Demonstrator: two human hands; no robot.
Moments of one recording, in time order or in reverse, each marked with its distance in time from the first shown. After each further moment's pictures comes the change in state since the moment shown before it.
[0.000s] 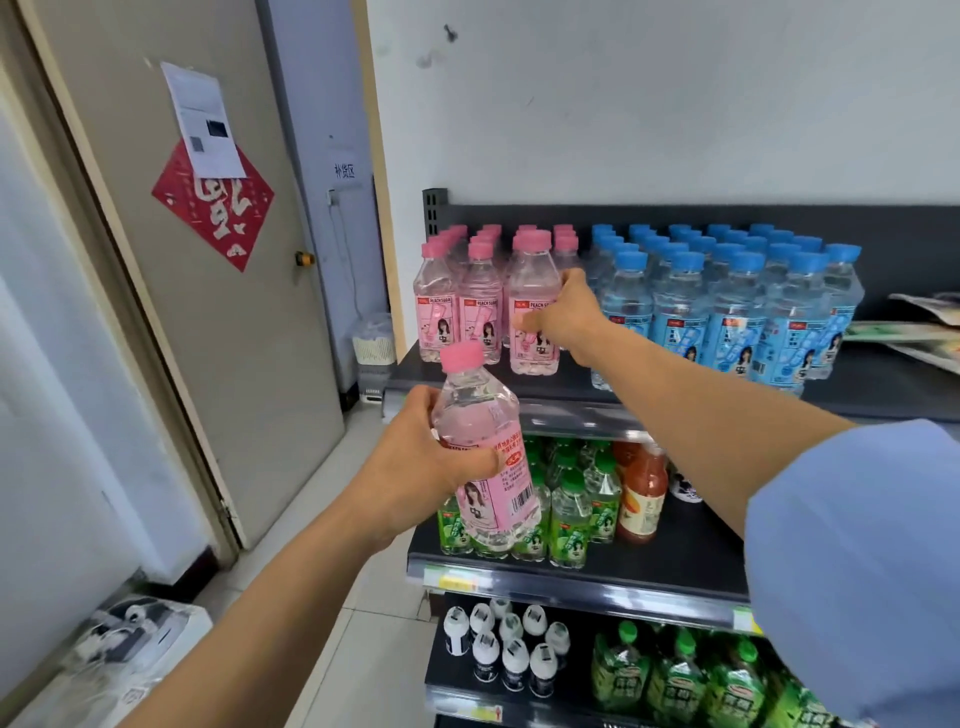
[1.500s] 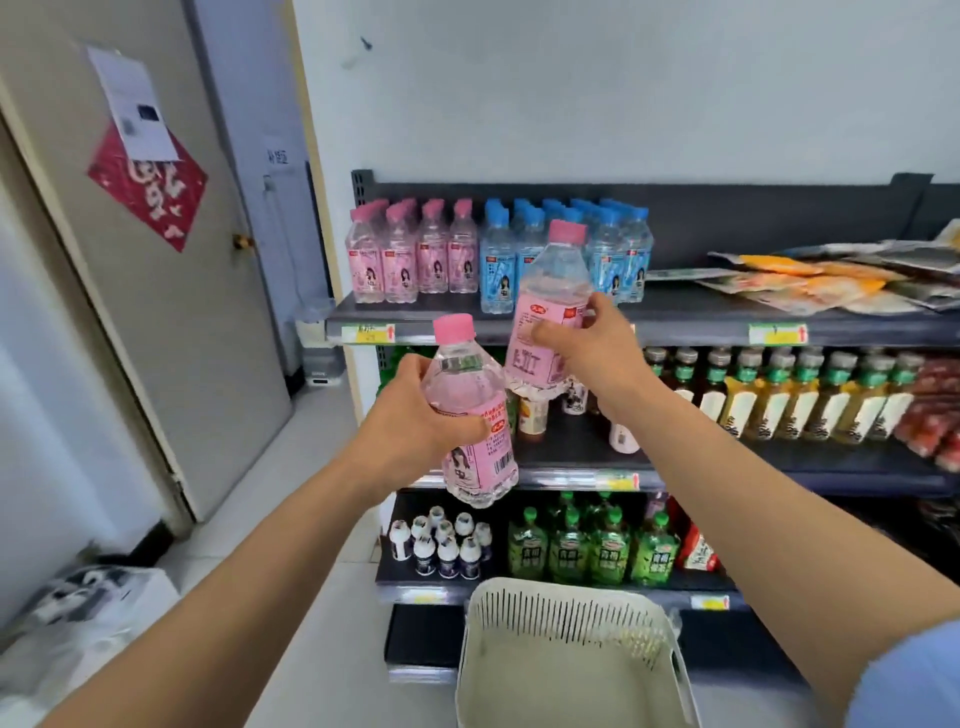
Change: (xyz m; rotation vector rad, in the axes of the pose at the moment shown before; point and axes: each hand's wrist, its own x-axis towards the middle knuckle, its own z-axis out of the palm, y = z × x) left_hand -0.182 0.040 0.074 0.094 -0.039 0.083; right_hand -0.300 0.019 -0.131 0.298 0.111 -0.052
